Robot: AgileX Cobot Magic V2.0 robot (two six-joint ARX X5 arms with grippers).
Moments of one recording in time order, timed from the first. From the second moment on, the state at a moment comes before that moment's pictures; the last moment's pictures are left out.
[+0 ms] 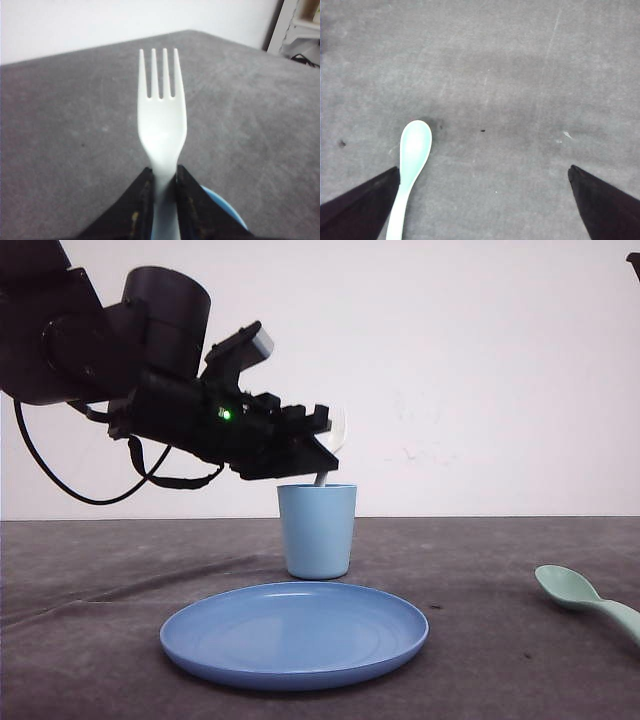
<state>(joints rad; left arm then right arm) -0.55 1.87 0.89 0.78 0.26 0.00 0.08 0.98 0.92 -0.84 -0.07 0.05</state>
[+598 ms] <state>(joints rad) -0.56 1.84 0.89 0.72 0.27 0.01 0.08 0.98 0.92 -0.85 -0.08 0.05</state>
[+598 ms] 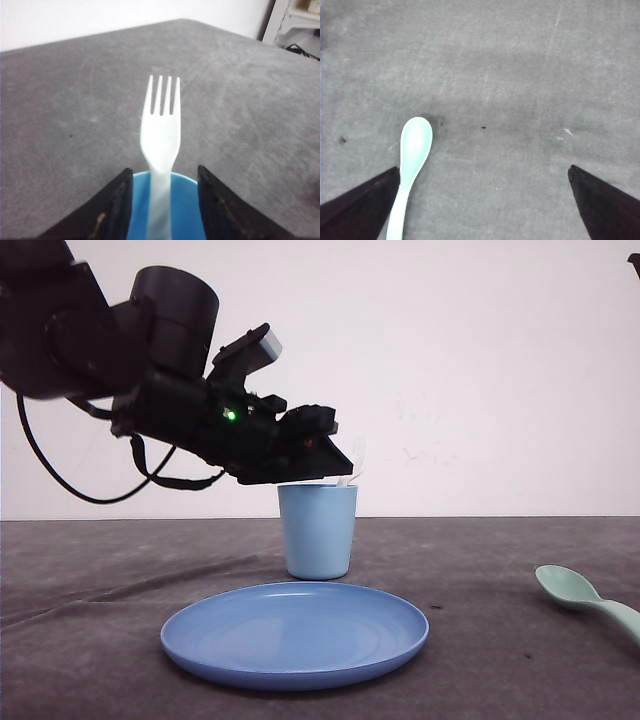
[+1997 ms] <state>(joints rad) -0.03 0.81 0.90 -0.68 0.08 -0.02 0.35 1.36 0.92 -0.72 -0.02 0.21</state>
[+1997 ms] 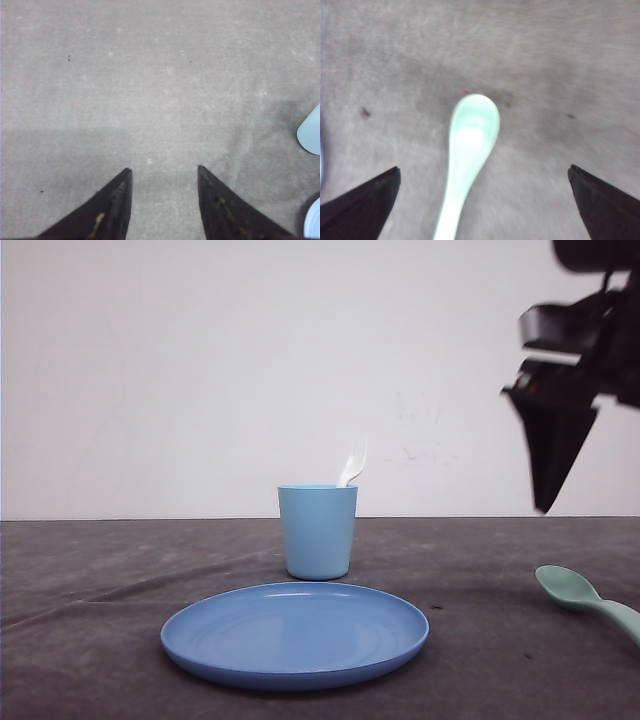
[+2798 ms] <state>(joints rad) -0.03 0.81 0.90 -0.68 0.08 -0.02 0.41 1.58 0.92 -0.57 0.03 0.29</state>
